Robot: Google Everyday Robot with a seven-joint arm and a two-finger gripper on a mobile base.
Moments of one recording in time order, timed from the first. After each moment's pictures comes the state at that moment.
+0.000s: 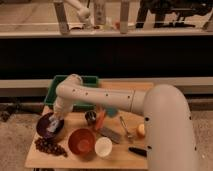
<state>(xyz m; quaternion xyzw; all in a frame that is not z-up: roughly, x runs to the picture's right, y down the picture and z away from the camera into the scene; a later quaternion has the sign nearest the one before) -0.249 0.146 0.783 -0.09 -0.39 -0.62 0.67</state>
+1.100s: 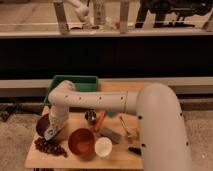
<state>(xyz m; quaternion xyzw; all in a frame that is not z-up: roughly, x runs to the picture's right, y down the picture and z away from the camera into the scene) -0.261 0.190 0.776 -0.13 -0.41 -0.66 0.61</state>
